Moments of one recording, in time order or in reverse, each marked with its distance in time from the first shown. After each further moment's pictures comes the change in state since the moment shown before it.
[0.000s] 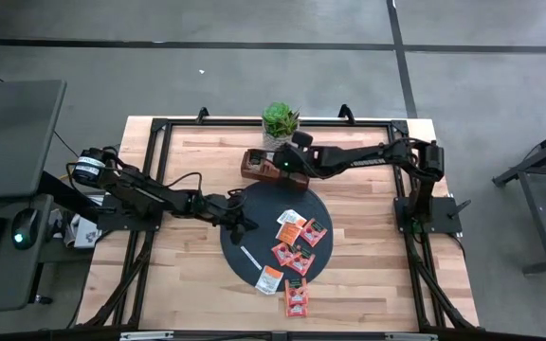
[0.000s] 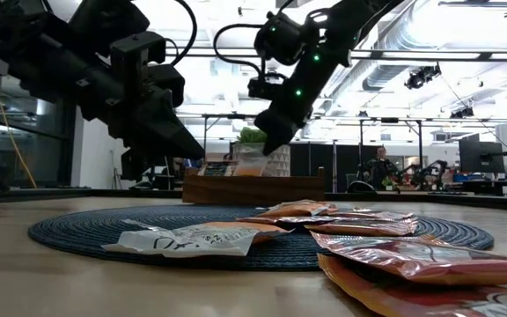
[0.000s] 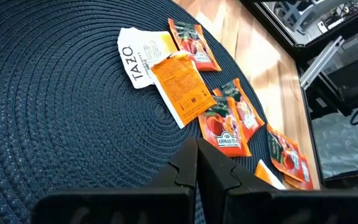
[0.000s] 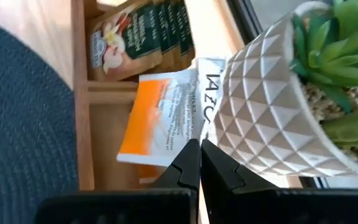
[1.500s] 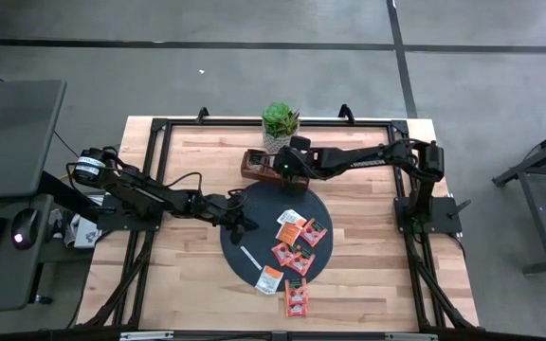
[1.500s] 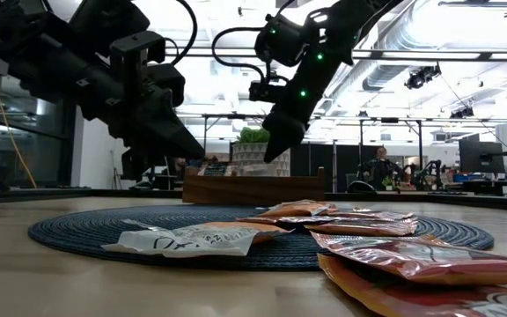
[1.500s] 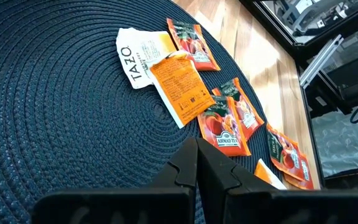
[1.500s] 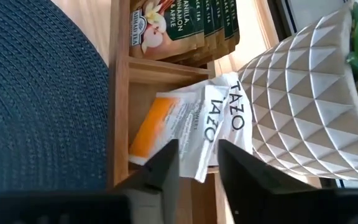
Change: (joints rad) left arm 0.000 0.000 0.001 0.000 0.002 0.008; right arm 0.012 0.000 0.000 -0.053 -0.082 -0.048
